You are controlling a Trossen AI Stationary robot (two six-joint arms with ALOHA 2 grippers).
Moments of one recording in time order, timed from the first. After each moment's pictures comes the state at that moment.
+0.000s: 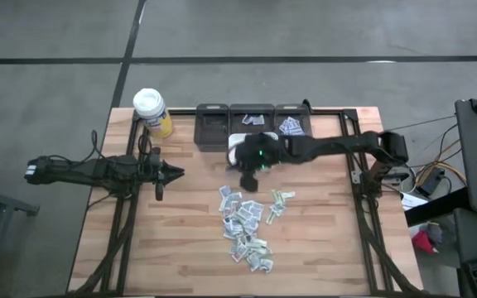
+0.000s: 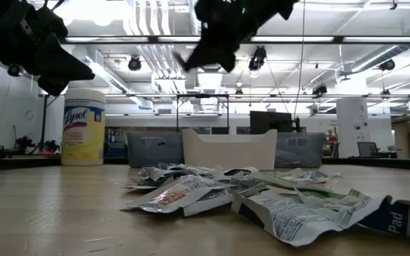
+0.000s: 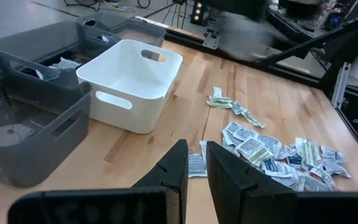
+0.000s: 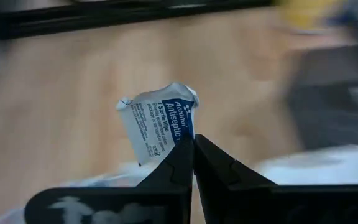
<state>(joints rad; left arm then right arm) -0.07 0.33 0.26 -0.26 -0.23 -0.31 -0.09 1.73 1.37 -0.29 0.00 0.11</state>
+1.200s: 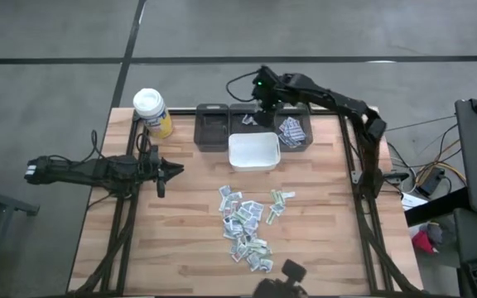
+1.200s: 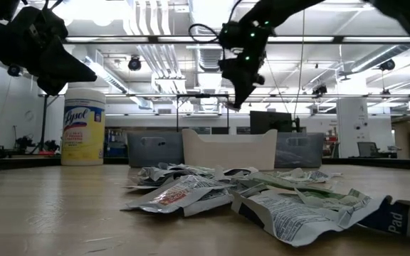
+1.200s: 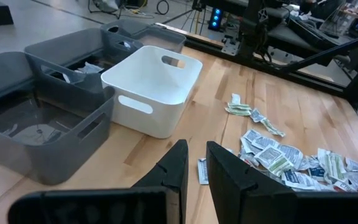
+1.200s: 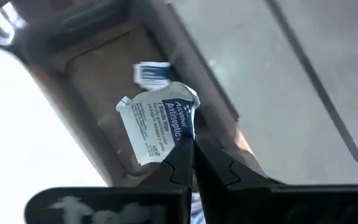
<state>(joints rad) -0.07 0.33 0.26 -0.26 -0.32 -0.32 -0.57 1.99 1.88 -1.01 0.16 -0.11</state>
